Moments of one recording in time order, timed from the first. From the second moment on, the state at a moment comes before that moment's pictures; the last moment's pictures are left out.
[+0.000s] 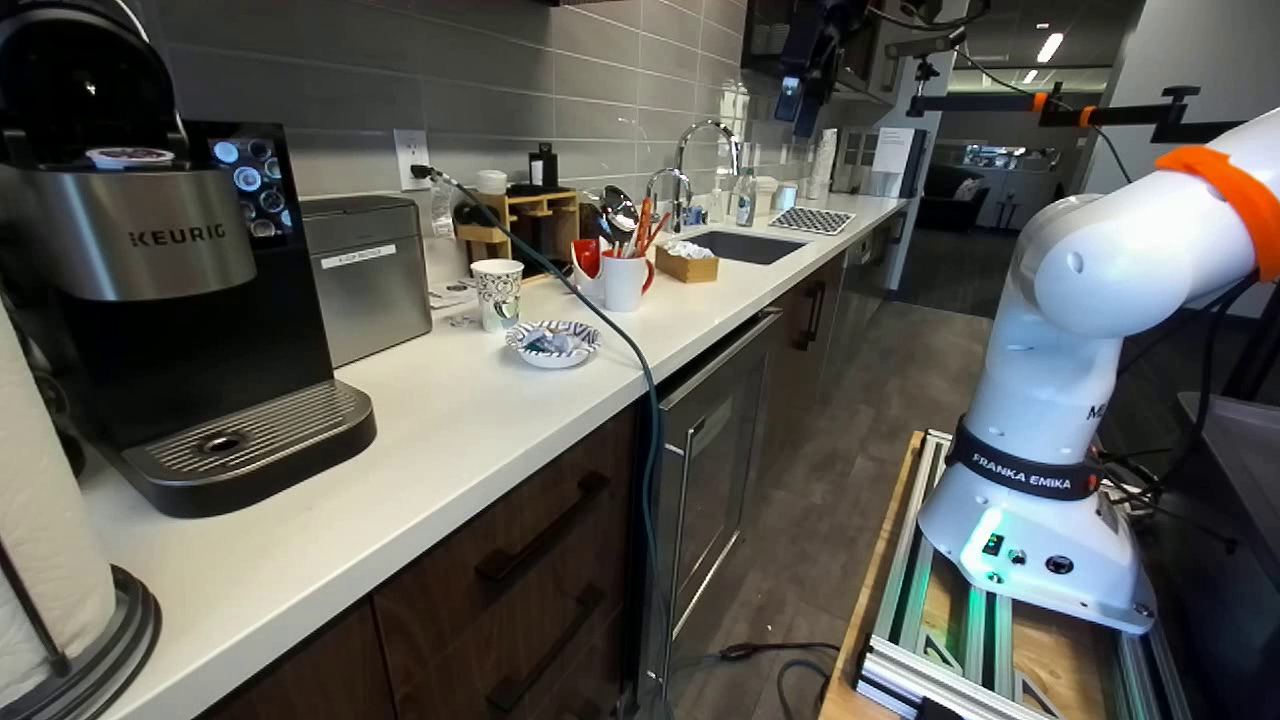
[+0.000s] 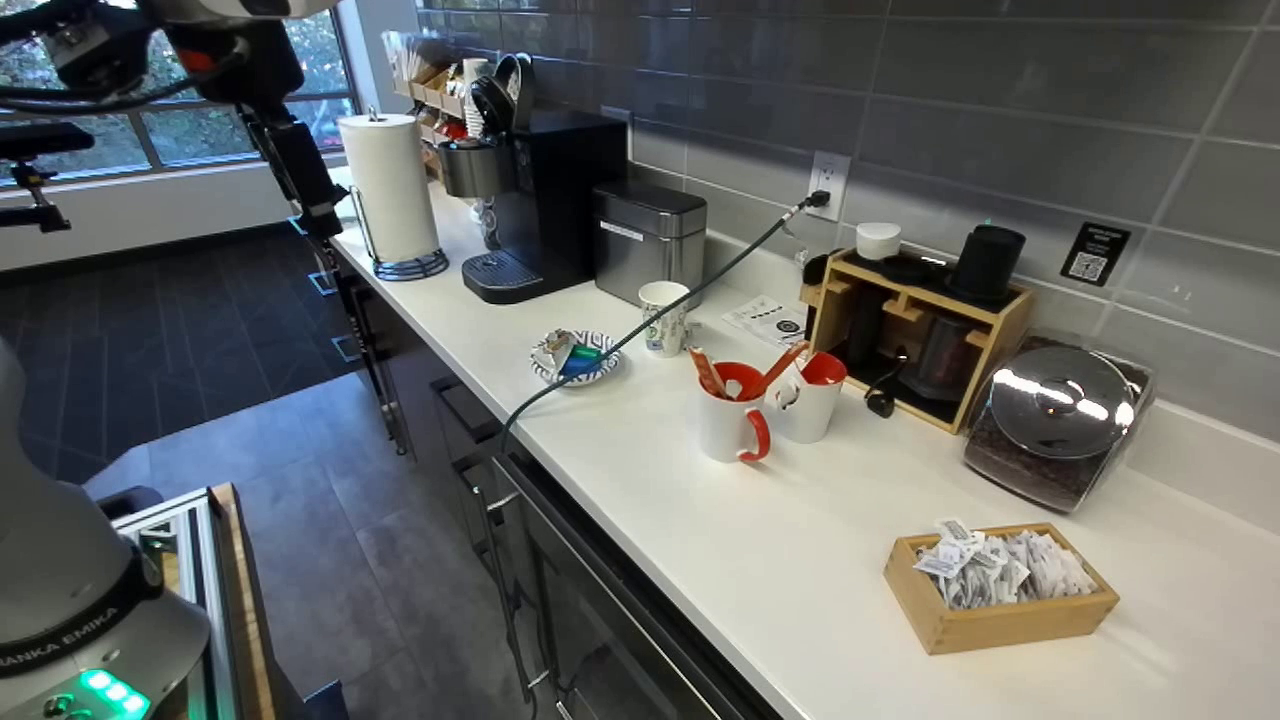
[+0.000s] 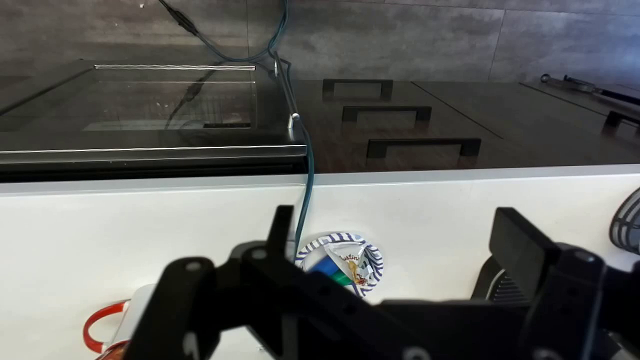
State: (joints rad) arm 0.03 -0.92 -0.11 -2.45 0.07 1.66 -0.12
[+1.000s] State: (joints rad) arm -0.01 -0.78 -0.27 -2.38 0.08 1.86 -0.22
